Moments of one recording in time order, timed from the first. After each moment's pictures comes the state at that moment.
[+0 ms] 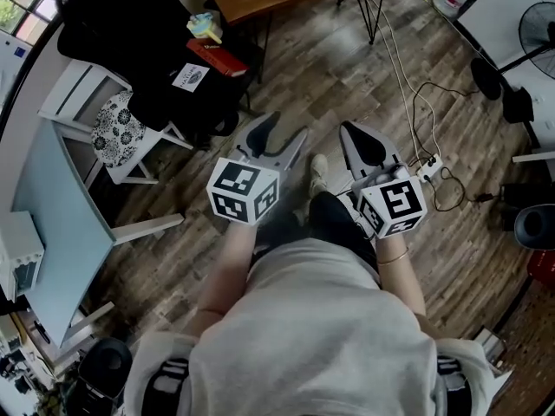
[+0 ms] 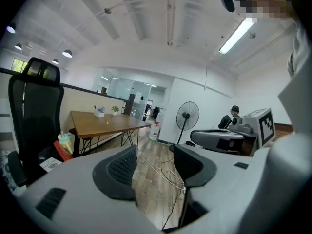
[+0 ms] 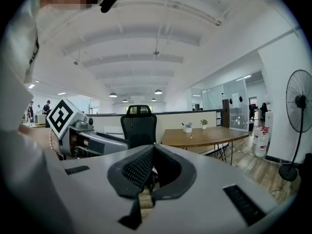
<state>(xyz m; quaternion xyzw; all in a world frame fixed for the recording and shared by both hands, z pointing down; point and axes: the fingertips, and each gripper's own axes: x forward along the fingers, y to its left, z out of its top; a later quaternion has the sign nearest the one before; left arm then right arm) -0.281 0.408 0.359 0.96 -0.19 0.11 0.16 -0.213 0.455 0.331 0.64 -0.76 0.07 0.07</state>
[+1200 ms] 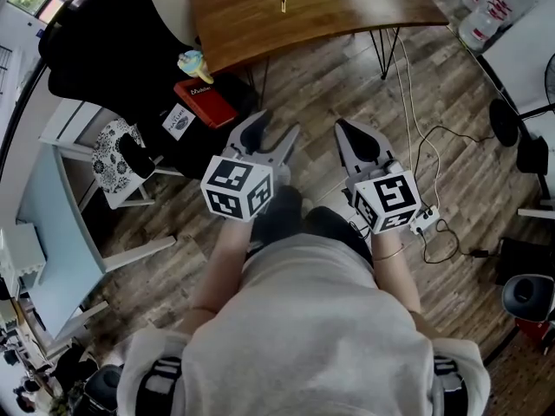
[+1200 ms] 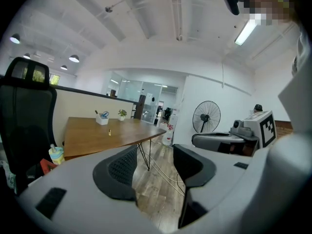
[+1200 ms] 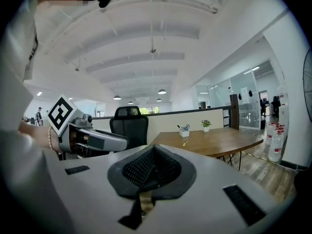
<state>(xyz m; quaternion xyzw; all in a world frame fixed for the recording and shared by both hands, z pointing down) -0.104 0.239 0.358 0.94 -0.27 0.11 0.16 -0.025 0.282 0.341 0.60 -0.80 0.08 0.05</state>
